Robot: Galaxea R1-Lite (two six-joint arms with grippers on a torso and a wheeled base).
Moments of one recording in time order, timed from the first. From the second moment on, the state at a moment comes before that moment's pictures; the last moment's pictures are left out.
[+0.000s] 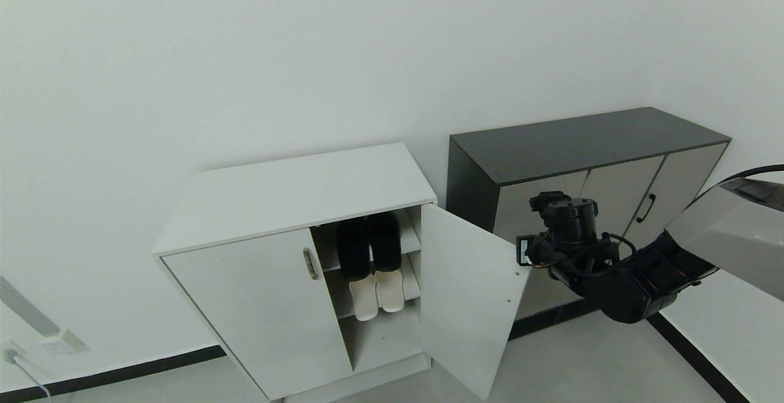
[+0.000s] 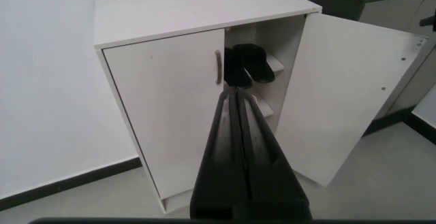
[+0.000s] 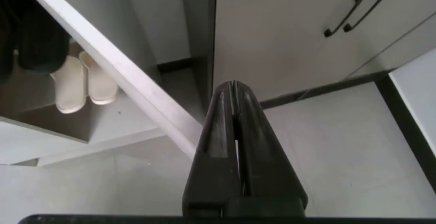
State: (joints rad) left arm 0.00 0.00 0.00 0.00 -0.03 0.01; right arm 0.42 2.18 -1.01 -0.78 -0.36 0.13
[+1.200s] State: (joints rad) left arm 0.00 0.00 0.00 0.00 -0.03 0.01; right arm 0.66 2.14 -0.89 -0.78 -0.37 0.14
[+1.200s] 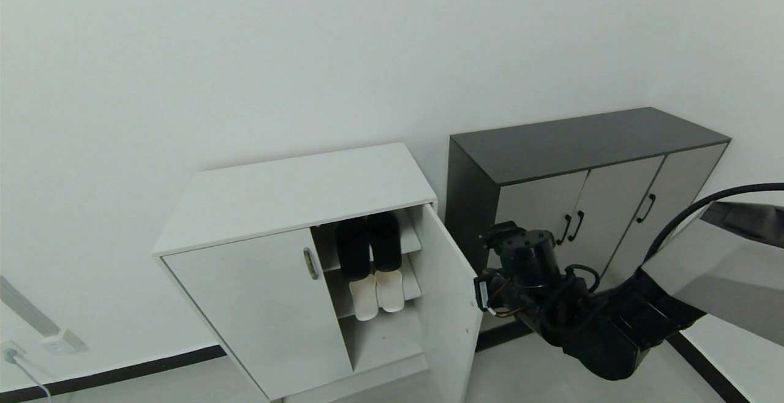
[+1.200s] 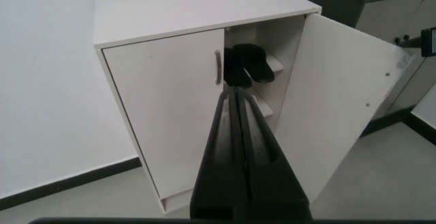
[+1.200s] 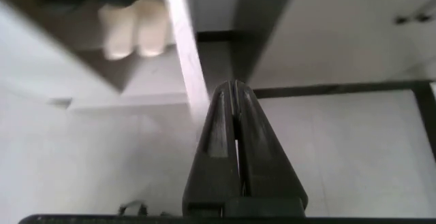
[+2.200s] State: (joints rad) left arm 0.00 0.00 0.00 0.00 -0.03 0.01; right arm 0.68 2.08 -0.82 -0.84 -0.36 0.10
